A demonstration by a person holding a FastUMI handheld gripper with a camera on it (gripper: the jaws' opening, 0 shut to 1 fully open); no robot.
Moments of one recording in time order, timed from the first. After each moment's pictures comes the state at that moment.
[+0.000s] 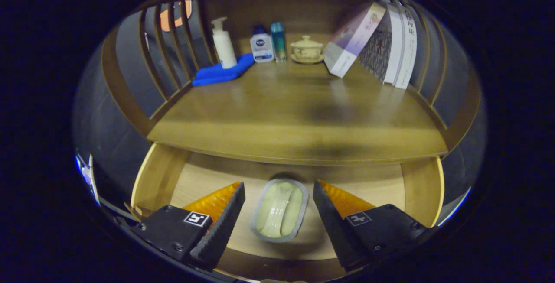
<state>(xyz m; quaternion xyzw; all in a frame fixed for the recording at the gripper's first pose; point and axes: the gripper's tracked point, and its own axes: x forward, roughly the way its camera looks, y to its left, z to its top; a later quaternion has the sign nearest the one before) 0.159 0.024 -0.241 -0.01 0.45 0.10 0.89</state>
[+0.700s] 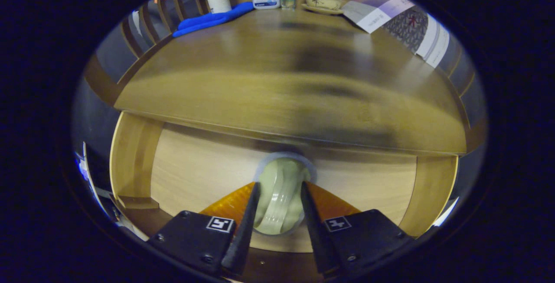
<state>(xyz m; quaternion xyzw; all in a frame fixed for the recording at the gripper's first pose) 0.151 0.024 -0.287 -0.07 0.58 0.09 0.81</state>
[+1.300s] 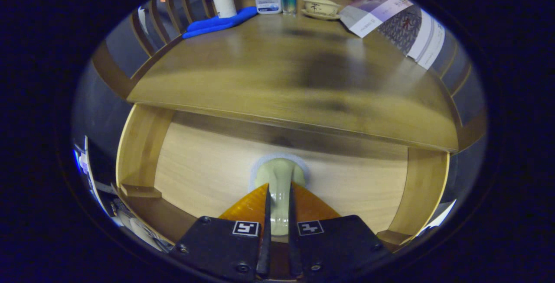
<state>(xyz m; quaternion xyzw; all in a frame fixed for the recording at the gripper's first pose) 0.129 0.010 -0.256 -0.06 0.57 0.10 0.81</state>
